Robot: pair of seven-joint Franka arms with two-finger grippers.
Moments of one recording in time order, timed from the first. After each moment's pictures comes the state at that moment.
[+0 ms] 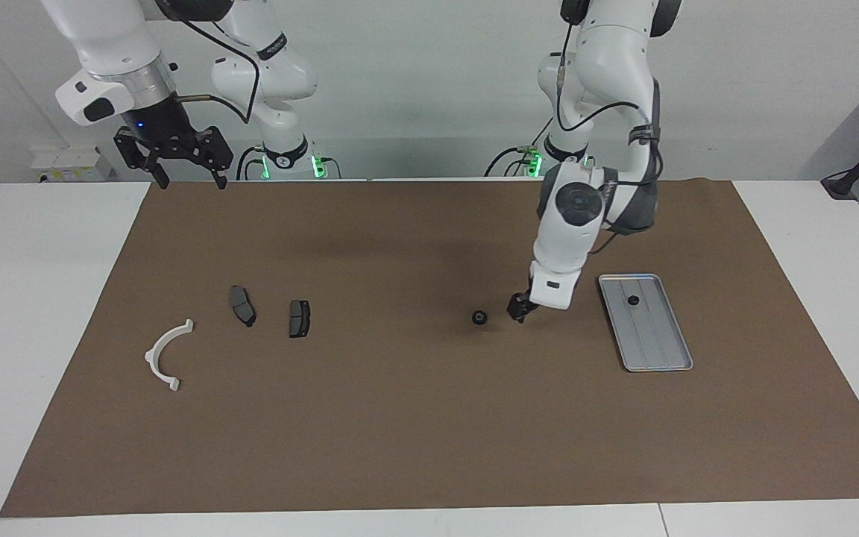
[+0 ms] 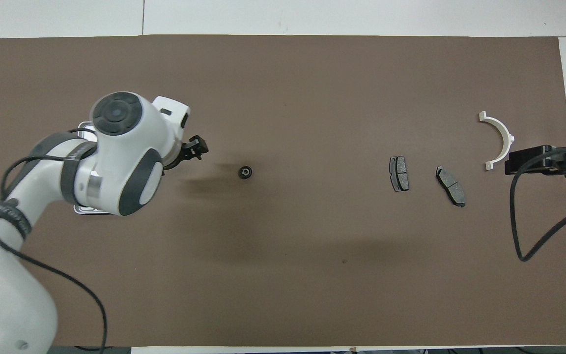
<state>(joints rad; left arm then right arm) -0.33 0.23 0.02 -1.96 0.01 2.14 -0.62 0.06 -0.13 -0.02 -1.70 0.01 1.58 0.14</state>
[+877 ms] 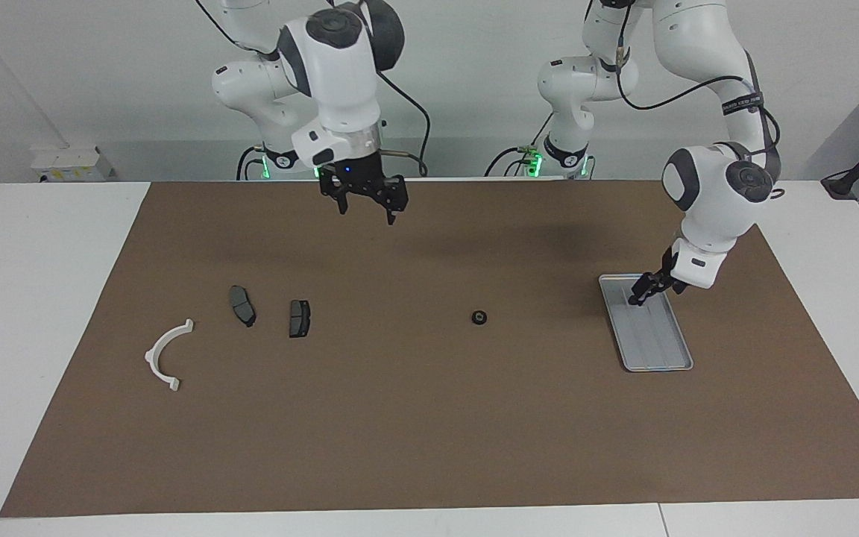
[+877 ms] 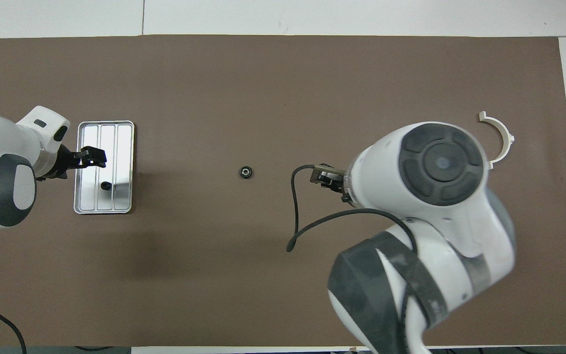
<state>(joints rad) 0.01 0.14 0.02 -2.08 0.01 2.22 -0.20 0.54 0.06 -0.01 -1.81 0.01 1.89 0.89</state>
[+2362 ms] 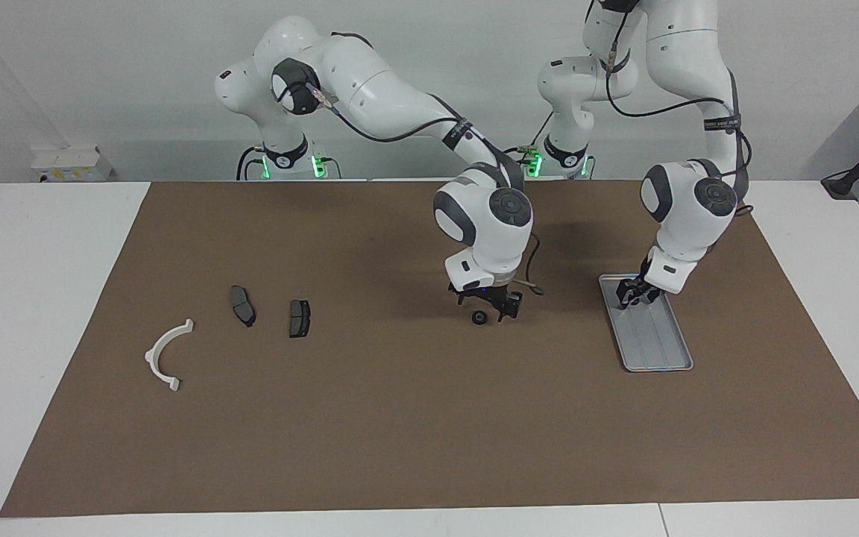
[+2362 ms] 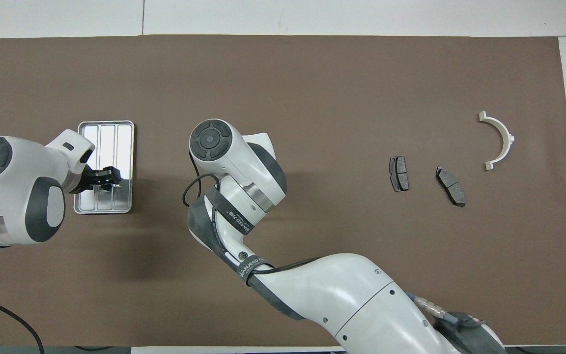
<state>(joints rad) 0.00 0.17 0.00 -2.22 0.01 2.40 -0.15 0.74 0.88 -0.03 -1.11 0.01 1.93 1.22</state>
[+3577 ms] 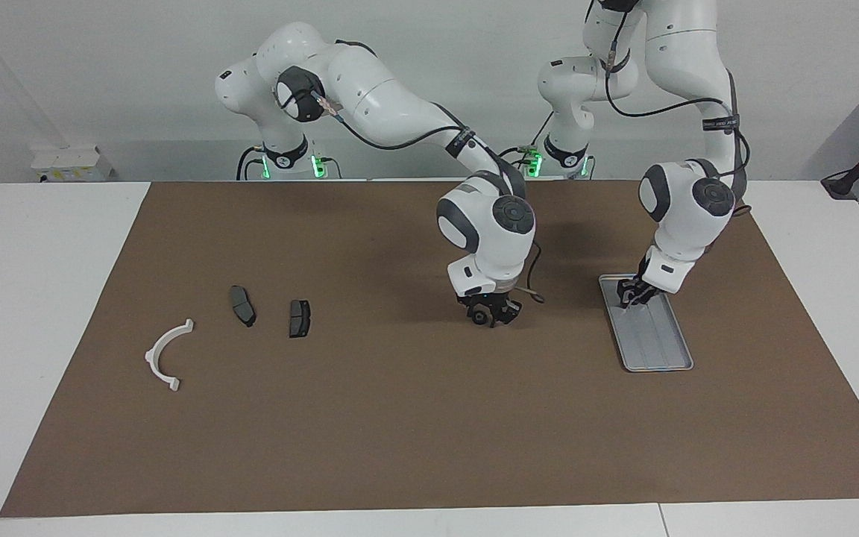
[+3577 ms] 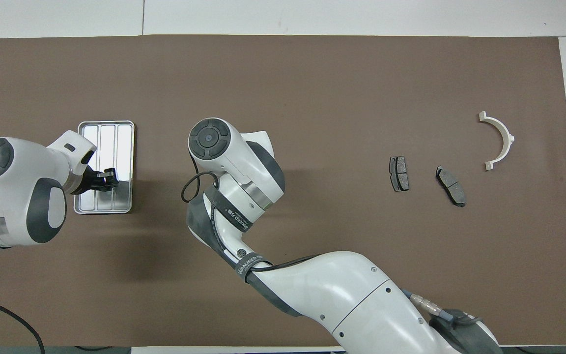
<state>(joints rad) 0.00 0.16 -0.01 -2.23 0.01 2.40 -0.15 0.74 0.89 -0.05 -1.07 0.01 1.93 1.23</state>
